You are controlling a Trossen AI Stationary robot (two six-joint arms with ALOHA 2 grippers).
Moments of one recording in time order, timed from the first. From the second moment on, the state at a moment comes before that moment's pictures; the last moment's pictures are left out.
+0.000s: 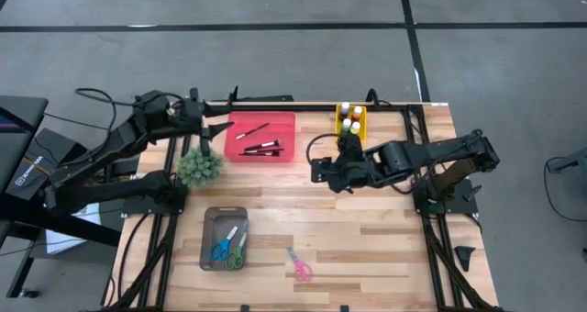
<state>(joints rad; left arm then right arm) 0.58 0.72 0.86 -0.30 0.23 0.24 0.24 1.61 1.73 -1.14 0.57 1.52</state>
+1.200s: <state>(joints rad) 0.57 0.69 0.86 -0.27 0.41 -0.07 0.48 1.89 1.73 -0.37 0.61 1.74</state>
